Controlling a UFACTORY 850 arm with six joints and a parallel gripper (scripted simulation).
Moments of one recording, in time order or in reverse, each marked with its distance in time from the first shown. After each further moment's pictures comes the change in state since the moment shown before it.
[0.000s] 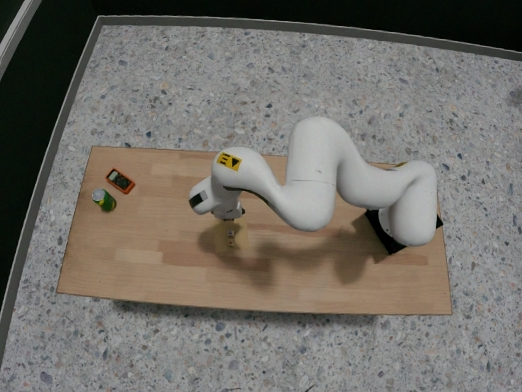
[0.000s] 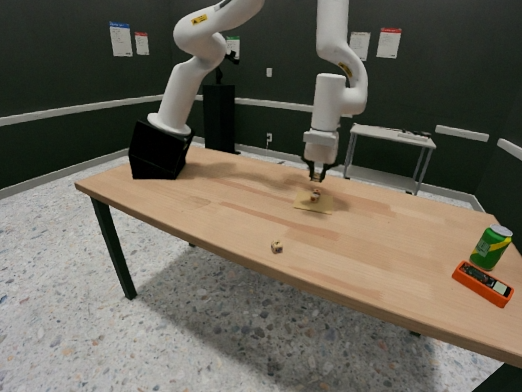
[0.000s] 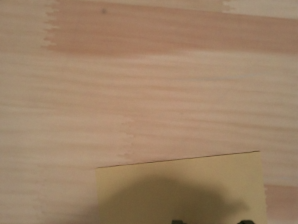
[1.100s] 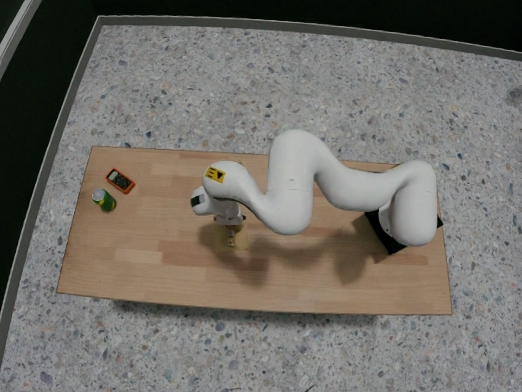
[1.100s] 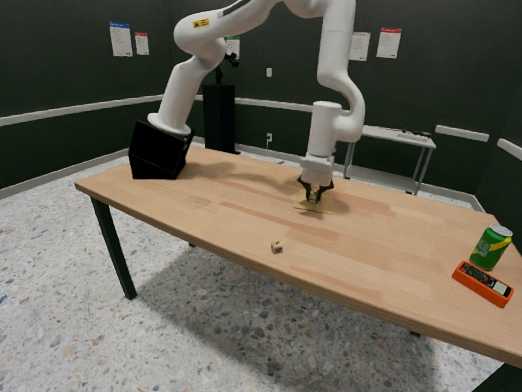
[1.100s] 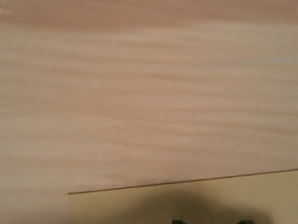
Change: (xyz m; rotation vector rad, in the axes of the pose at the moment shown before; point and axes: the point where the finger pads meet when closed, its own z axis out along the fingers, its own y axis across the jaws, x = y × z) arm 0.000 0.002 0.081 -0.004 0.000 0.000
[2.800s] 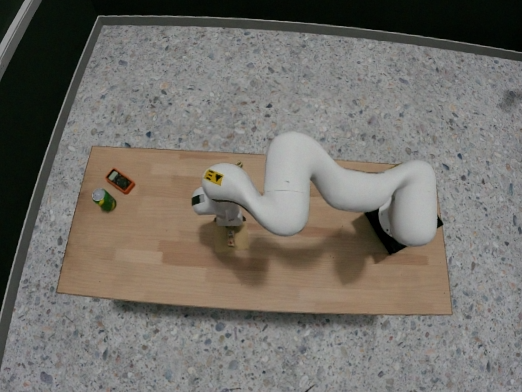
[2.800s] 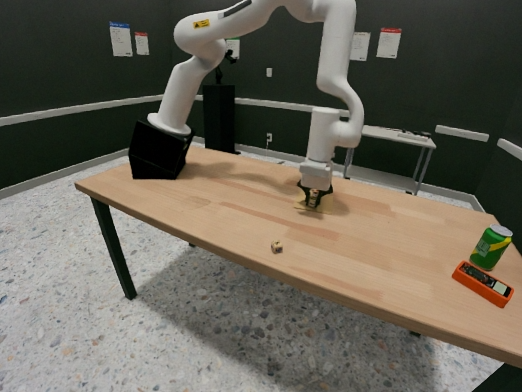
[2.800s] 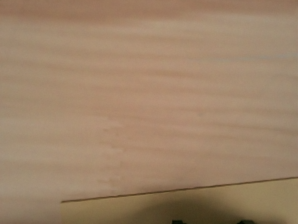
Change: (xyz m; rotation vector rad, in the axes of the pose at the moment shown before) arm 0.000 -0.001 0.016 0.005 -0.001 -0.001
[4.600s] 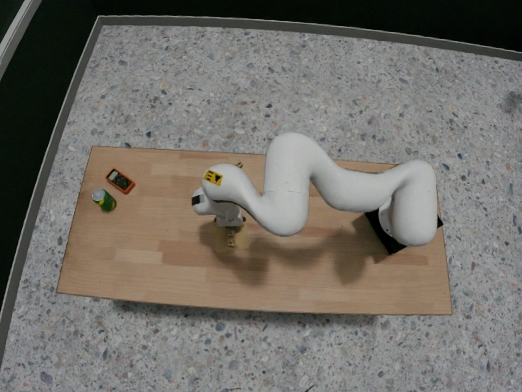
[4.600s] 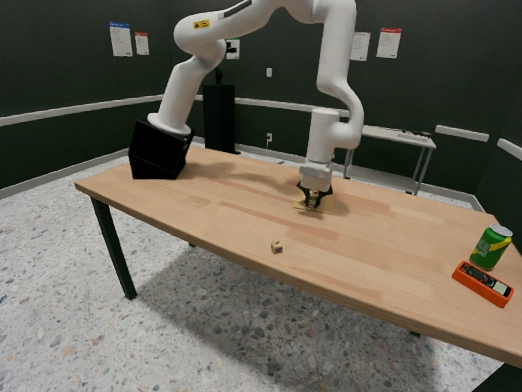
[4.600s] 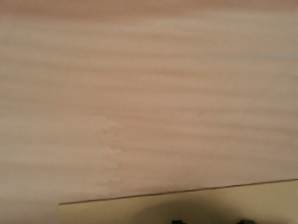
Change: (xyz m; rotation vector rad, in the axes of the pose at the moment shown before) arm 0.000 0.000 0.004 0.000 0.000 0.000
